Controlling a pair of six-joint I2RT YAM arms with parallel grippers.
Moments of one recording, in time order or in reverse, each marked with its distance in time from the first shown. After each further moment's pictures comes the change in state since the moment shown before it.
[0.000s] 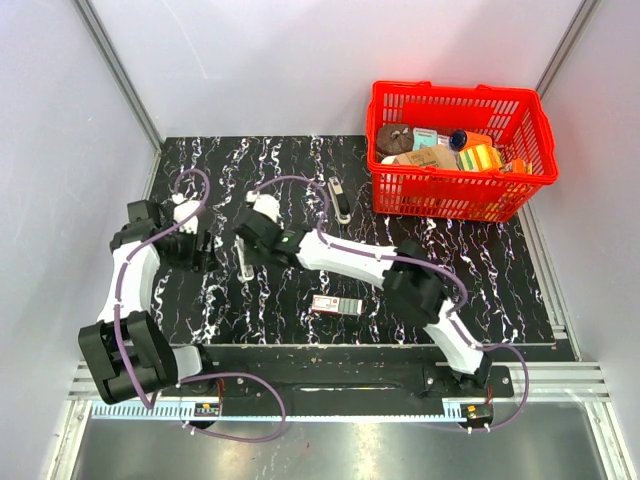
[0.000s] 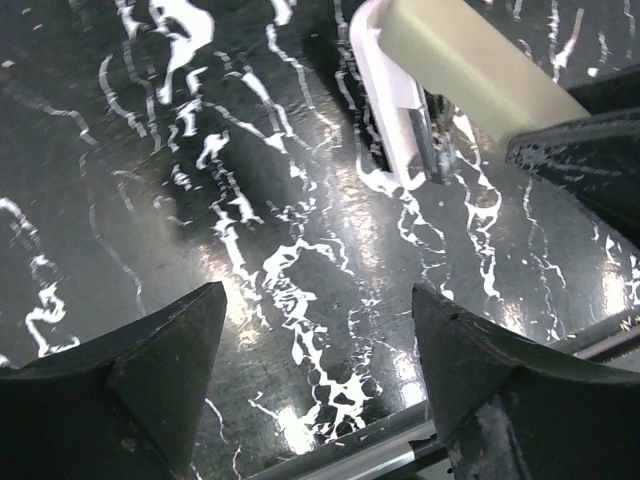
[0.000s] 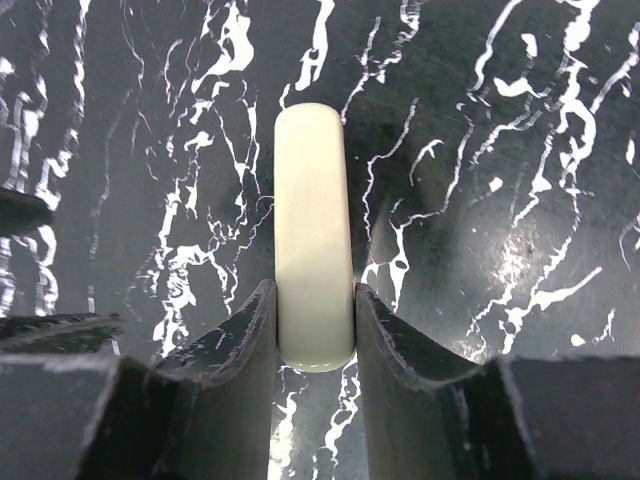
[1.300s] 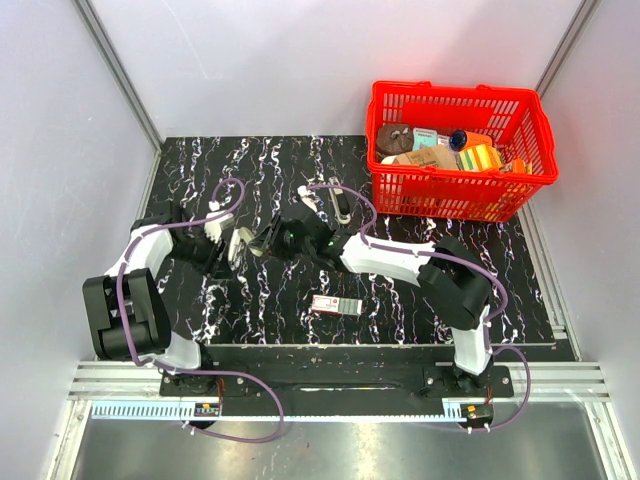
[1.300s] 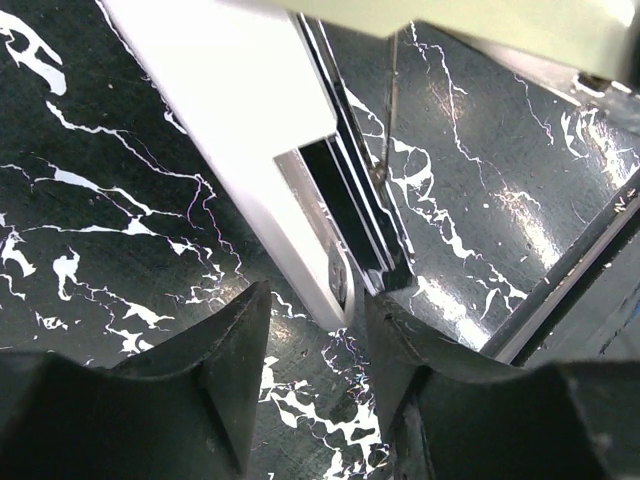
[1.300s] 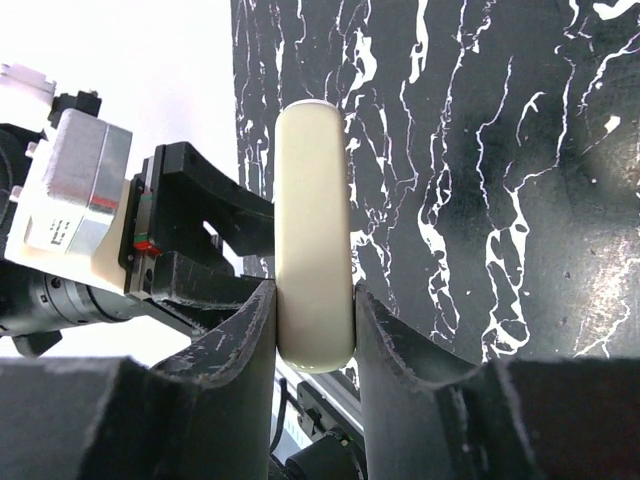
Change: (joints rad) left arm -0.112 0.223 0.016 -0.063 0.214 0.365; right arm -0.129 -0.315 -0.576 0.574 -0.298 0.472
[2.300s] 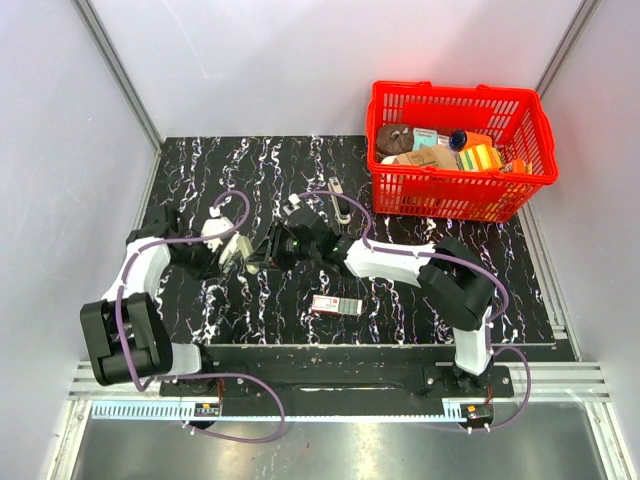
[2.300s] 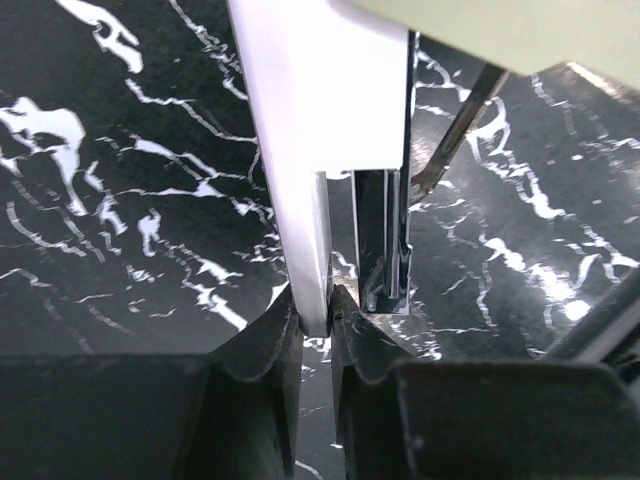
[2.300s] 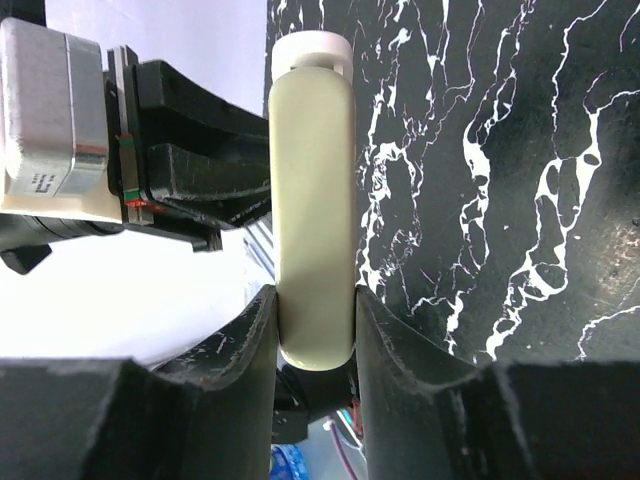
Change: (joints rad) left arm 0.008 -0.112 -0.051 0.031 -0.100 0.137; right arm -0.007 -0.018 -0.089 0.112 -0.255 -0.039
